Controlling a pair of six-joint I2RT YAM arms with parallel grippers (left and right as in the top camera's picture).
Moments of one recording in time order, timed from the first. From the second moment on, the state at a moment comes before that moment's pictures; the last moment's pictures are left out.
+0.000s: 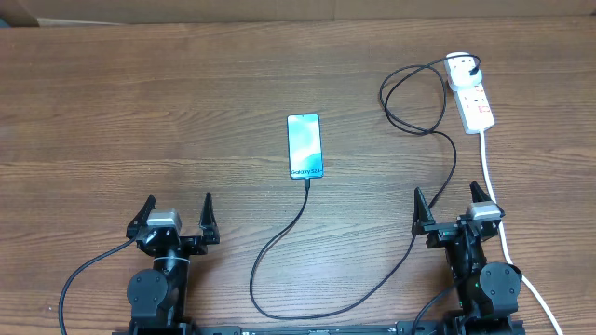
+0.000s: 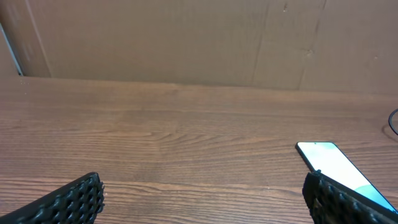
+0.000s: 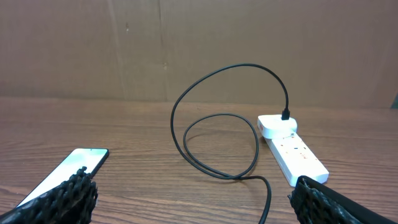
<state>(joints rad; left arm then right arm) -0.01 0.02 0.01 -0.08 -0.02 -0.08 0.07 0.01 0.02 -0.03 -0.04 0.01</state>
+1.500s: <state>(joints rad) -0.01 0.02 0.01 -0.08 -0.05 -0.09 0.07 0.01 0.02 -0.03 -0.04 0.01</state>
